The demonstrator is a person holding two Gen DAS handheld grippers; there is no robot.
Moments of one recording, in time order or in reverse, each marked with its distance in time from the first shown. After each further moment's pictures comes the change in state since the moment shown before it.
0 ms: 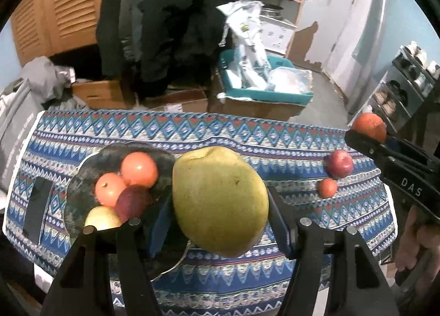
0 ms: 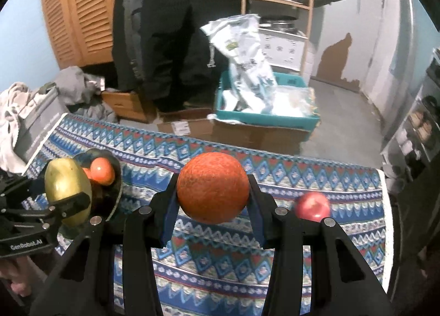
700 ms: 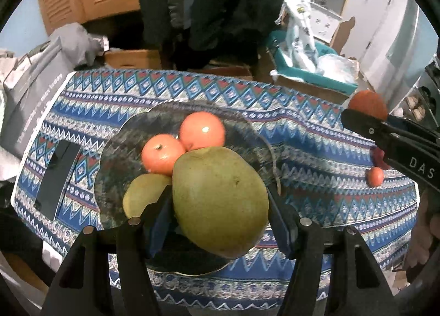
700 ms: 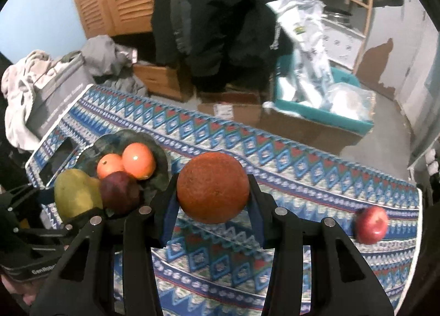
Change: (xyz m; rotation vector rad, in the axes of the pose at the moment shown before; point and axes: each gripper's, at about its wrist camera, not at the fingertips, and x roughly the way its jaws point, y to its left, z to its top) left arm 0.027 0.079 -0.036 -0.092 0.087 0.131; right arm 0.070 0.090 0.005 -0.111 0.105 0.131
